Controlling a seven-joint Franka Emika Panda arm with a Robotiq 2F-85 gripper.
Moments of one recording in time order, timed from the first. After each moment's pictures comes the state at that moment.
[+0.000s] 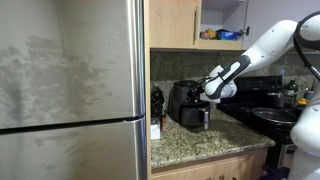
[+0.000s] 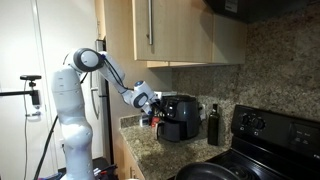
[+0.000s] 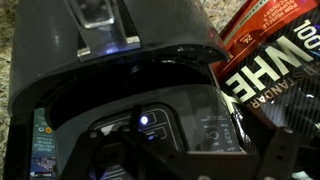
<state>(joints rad) 0.06 -0.09 0.13 -2.54 0.11 3.22 0.26</state>
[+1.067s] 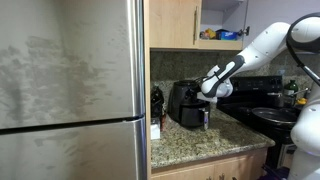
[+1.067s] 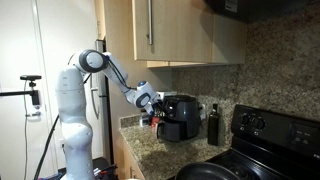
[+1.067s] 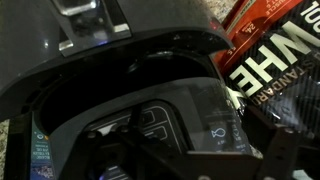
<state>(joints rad) 0.06 -0.03 0.12 -2.47 0.16 3.21 0.27</state>
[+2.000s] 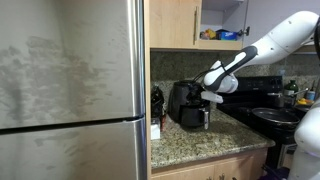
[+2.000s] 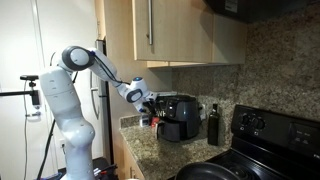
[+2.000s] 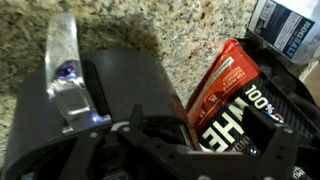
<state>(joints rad) 0.16 -0.24 0.12 -2.58 0.34 2.89 0.15</state>
